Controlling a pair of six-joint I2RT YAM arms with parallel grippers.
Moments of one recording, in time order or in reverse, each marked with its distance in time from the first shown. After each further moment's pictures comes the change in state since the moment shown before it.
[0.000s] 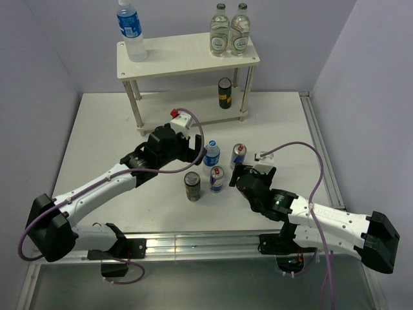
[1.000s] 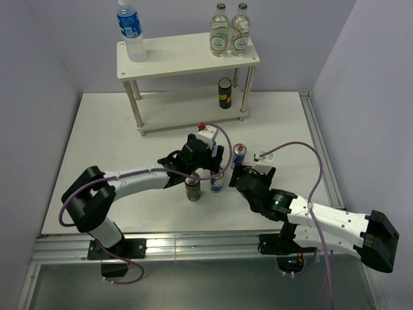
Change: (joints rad) left arm -0.153 0.335 0.005 0.274 -0.190 -0.006; right arm 0.005 0.011 0.000 -0.002 0.005 0.003
